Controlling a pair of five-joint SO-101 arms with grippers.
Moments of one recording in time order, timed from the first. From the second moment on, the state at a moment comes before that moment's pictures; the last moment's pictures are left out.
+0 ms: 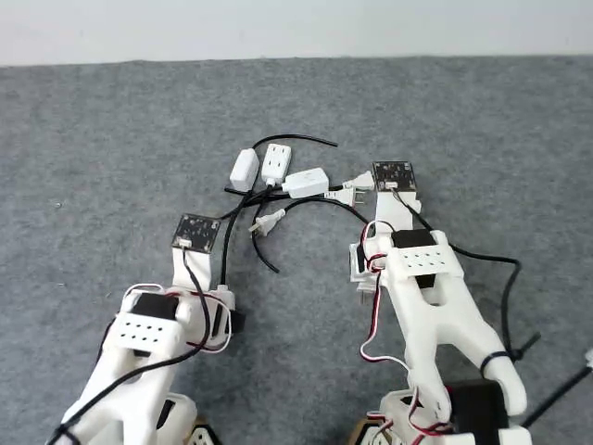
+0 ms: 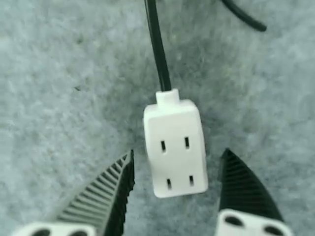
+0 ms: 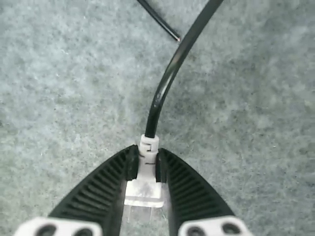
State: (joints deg) left arm 5.9 -37.1 72.2 56.9 8.2; right arm -9.1 -14.3 45.6 51.0 -5.8
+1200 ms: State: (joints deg) left arm 29.6 -12.4 48.4 56.4 39.4; right arm -8.2 -14.7 45.6 51.0 -4.4
